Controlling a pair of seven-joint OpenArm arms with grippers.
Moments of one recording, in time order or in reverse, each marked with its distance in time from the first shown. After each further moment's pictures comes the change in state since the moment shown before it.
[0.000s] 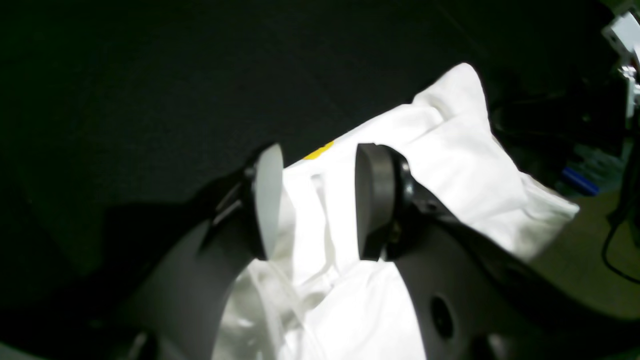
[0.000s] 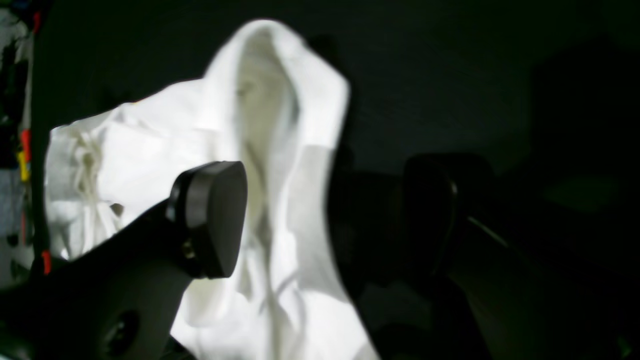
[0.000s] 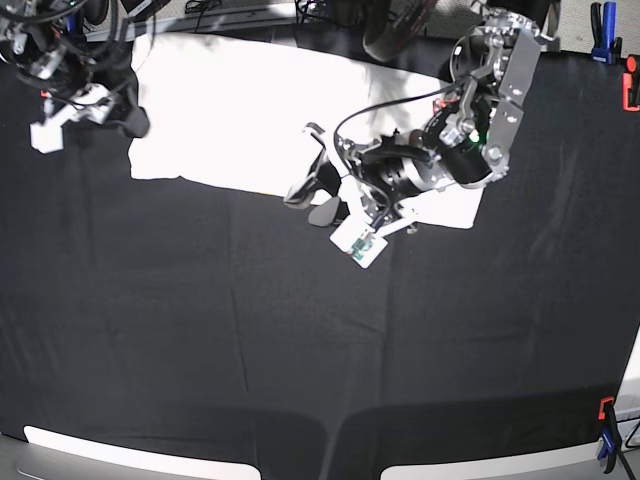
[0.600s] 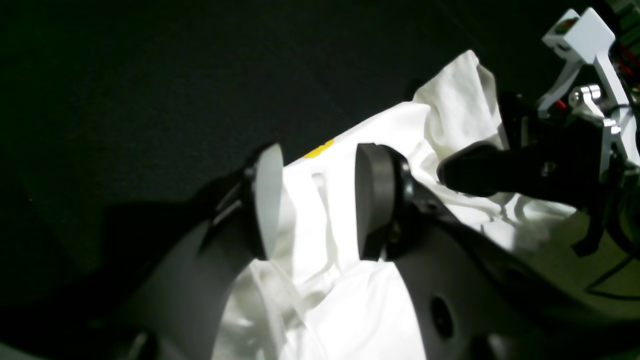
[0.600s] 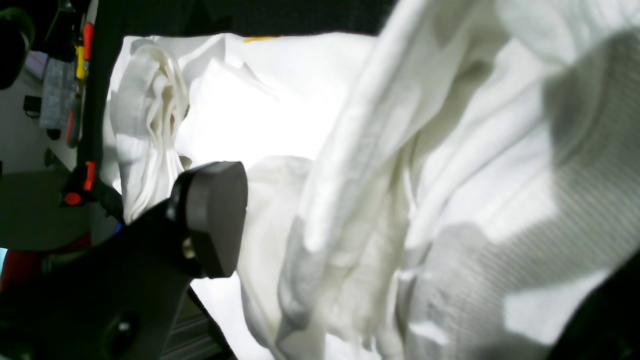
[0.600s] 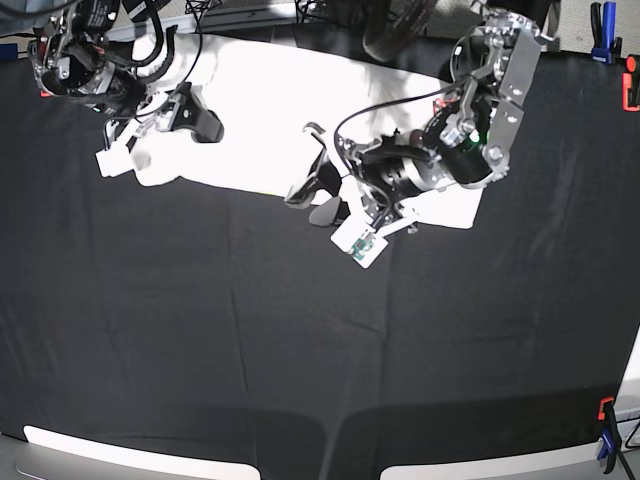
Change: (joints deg) left arm 0.0 0.0 0.0 0.0 0.0 0.0 0.2; right arm 0.3 0.0 -16.0 0.4 -1.2 1.0 2.0
